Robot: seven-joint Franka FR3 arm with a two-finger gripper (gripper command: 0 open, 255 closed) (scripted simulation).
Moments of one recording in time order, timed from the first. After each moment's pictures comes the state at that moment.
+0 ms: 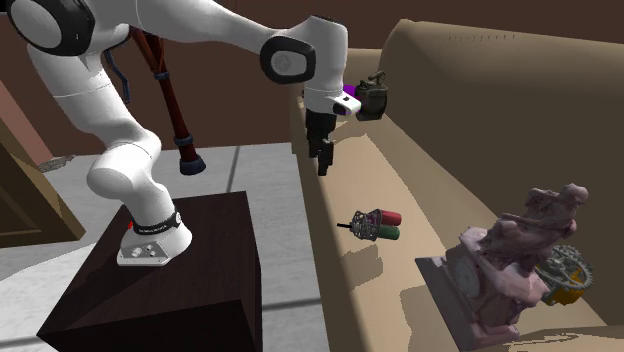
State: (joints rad) arm -0.01 -0.11 -0.16 -2.07 -0.02 1.90 -0.24
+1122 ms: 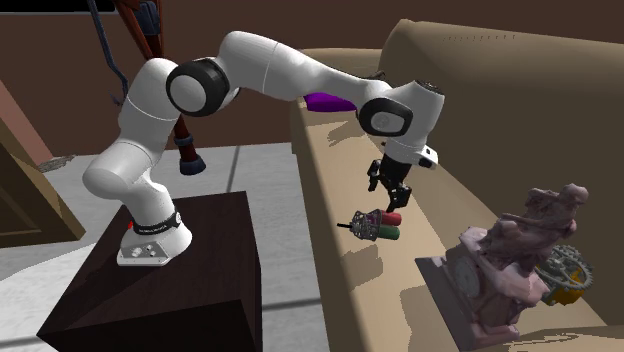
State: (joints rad) arm -0.11 0.67 -0.15 -1.26 0.14 1.77 -0.50
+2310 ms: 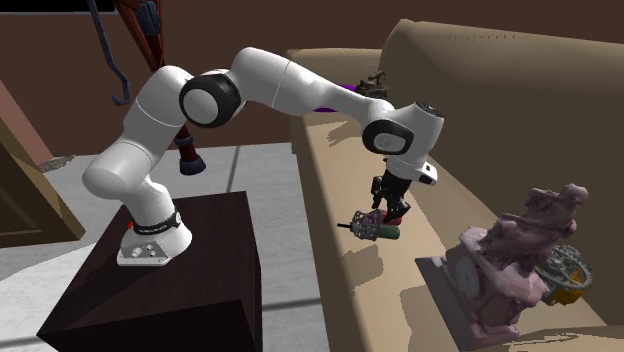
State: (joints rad) arm -0.12 0.76 -0.14 -1.22 0.15 1.82 -0.51
